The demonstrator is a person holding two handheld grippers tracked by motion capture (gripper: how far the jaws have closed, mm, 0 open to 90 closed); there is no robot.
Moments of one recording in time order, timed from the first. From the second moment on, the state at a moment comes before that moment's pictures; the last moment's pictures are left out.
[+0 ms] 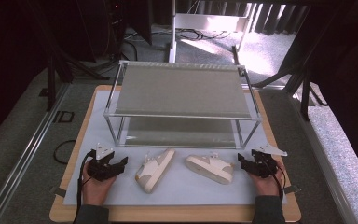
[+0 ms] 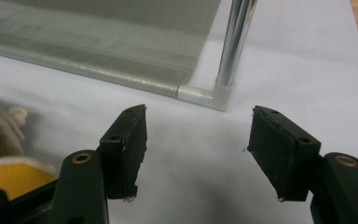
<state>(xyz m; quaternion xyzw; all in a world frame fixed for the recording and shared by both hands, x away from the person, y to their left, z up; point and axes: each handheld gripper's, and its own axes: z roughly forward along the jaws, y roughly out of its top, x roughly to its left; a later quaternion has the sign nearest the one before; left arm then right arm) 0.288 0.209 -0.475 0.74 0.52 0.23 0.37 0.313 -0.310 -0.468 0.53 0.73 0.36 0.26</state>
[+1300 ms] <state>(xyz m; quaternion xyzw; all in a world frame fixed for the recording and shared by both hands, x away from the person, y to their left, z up) 0.265 0.172 -0.459 0.77 0.43 0.17 0.43 0.296 -0.303 -0.463 0.49 0.74 0.36 0.29</state>
